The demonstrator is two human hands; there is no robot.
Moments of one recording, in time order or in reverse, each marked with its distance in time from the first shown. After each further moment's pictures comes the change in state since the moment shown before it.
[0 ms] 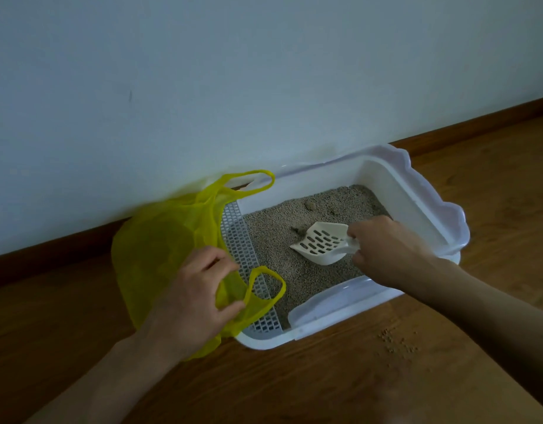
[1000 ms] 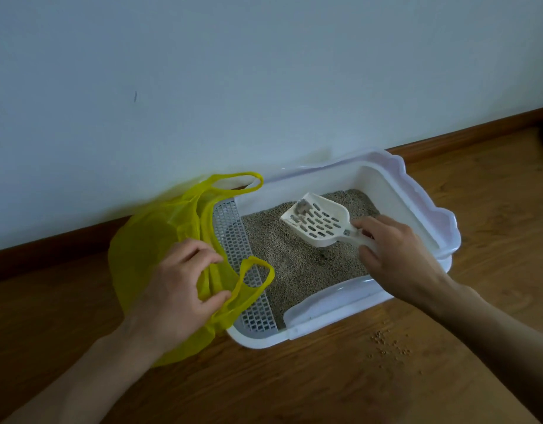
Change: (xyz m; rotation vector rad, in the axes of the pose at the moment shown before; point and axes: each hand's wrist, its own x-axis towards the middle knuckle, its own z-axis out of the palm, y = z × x) left_hand -0.002 -0.004 -0.015 0.009 0.093 -0.033; right_hand -0.020 0.021 0.010 0.321 0.320 -0.147
